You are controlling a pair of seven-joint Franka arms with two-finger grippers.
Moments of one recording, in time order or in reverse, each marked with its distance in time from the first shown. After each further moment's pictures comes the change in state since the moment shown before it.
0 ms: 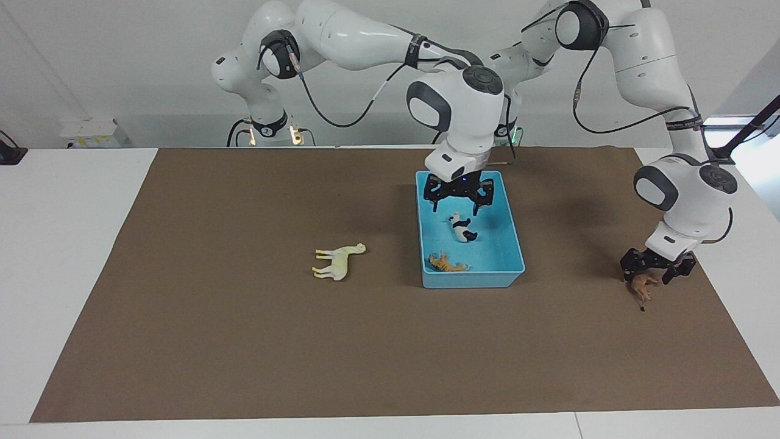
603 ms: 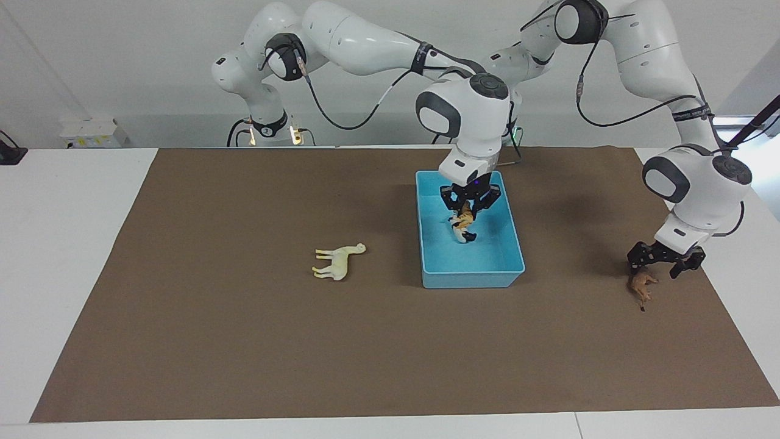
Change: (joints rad) left arm 0.000 -0.037 0.000 0.017 0.000 -0.066 0.002; right arm 0.079 0.065 0.038 -0.043 -0.016 0.169 -0.056
